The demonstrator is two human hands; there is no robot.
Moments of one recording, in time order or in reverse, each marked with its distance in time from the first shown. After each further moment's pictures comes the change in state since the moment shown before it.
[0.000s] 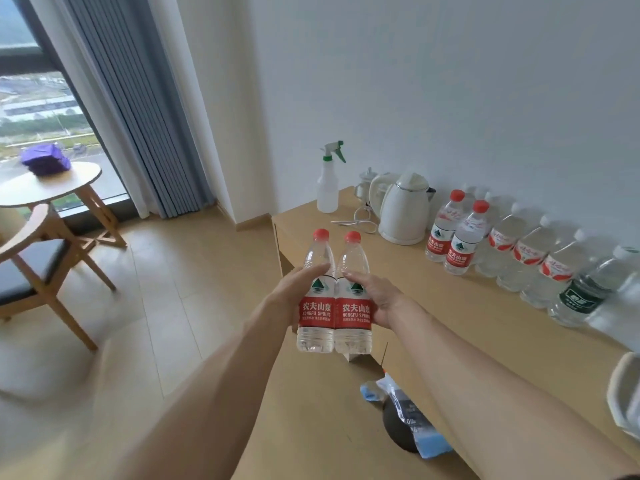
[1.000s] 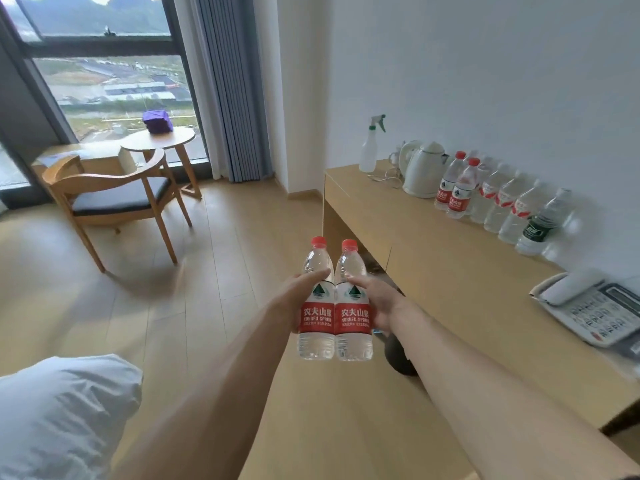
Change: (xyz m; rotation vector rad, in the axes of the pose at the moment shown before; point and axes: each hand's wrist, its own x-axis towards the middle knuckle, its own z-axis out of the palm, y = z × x) left_hand -0.369 -0.228 0.043 -0.064 0.203 -0.004; right_hand -0.325 0.199 0.035 -0.176 -0.247 0.157
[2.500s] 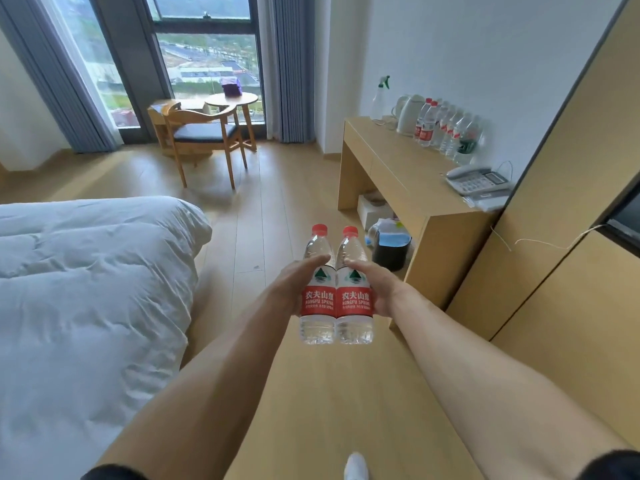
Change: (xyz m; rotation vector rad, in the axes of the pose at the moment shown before) left_hand -0.566 -0.427 0.236 -0.129 0.128 0.008; right_hand -0.594 0.390 -0.035 -0.103 -0.054 0.085
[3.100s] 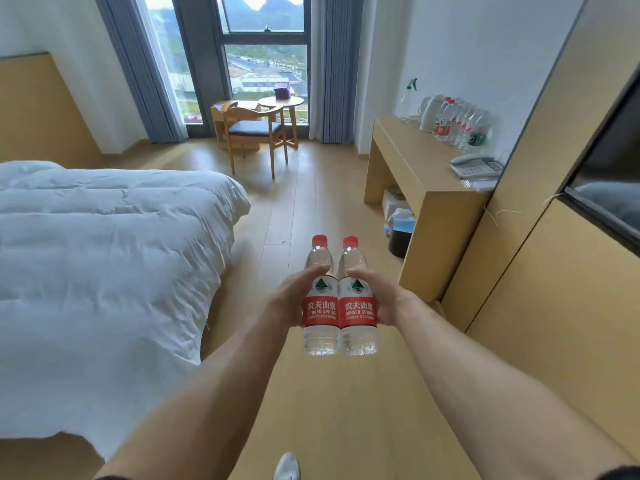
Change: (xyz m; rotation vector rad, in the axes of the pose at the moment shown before) left_hand -0.207 -0.195 0.108 -0.093 0.021 0.016; right_hand -0.222 0.162 -0.057 -0.134 -0.165 0.060
